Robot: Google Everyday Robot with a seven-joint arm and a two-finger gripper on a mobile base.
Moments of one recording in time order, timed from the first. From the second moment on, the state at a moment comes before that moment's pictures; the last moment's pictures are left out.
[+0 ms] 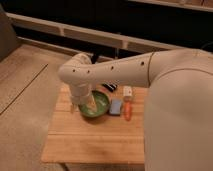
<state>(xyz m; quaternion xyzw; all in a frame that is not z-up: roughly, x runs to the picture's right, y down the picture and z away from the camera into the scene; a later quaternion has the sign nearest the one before) -0.108 0.103 0.703 -0.26 0.23 0.64 0.68</state>
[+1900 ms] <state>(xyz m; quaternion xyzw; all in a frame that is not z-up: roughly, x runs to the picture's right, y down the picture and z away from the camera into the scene) -0.108 0.103 0.703 -0.26 0.23 0.64 0.68</state>
